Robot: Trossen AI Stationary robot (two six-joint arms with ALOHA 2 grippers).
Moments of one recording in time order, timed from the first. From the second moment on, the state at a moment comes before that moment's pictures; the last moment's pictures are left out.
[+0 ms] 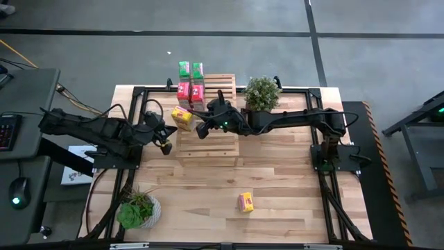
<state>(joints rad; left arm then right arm) -0.18 0.77 0.73 -0.65 -0.62 -0.54 -0.03 1.90 1.64 -0.15 0.42 0.49</state>
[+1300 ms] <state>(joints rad) 0.04 0.81 0.73 -0.52 -0.58 -0.39 -0.03 1.94 1.64 -0.04 0.31 0.55</state>
